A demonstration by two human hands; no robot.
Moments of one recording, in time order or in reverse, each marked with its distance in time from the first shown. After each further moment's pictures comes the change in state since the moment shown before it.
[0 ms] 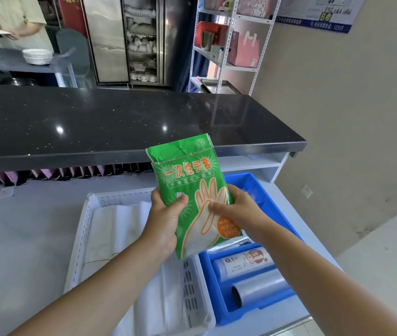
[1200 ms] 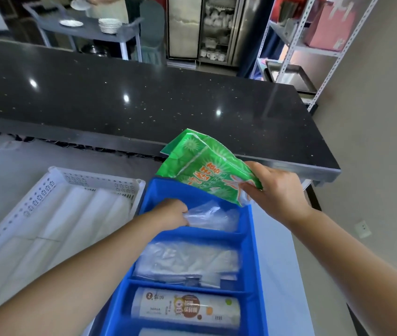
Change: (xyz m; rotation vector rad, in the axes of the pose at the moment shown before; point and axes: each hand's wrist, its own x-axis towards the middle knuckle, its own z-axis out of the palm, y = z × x) left_hand 0.139 -0.110 0.084 1.652 -0.122 -0.253; right_hand 0.138 -0.013 -0.216 -1.192 0.078 -1.014
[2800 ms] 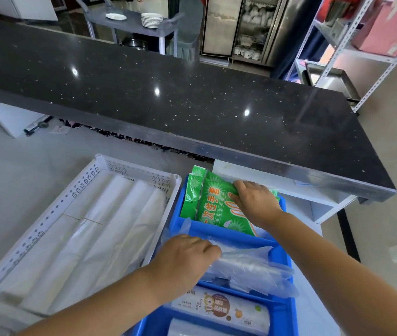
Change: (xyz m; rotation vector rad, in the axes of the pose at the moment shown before) left_hand -0.135 -0.015 0.018 0.379 0.514 0.624; right_hand 0.020 -0.037 0.113 -0.017 -0.496 0.064
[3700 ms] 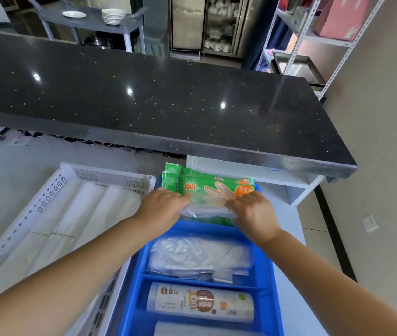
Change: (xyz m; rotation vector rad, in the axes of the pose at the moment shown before) left_hand 0.069 -0.070 0.022 0.098 -0.044 -0.173; right_hand -0.064 0.004 -0.009 -0.112 0.297 -0.071
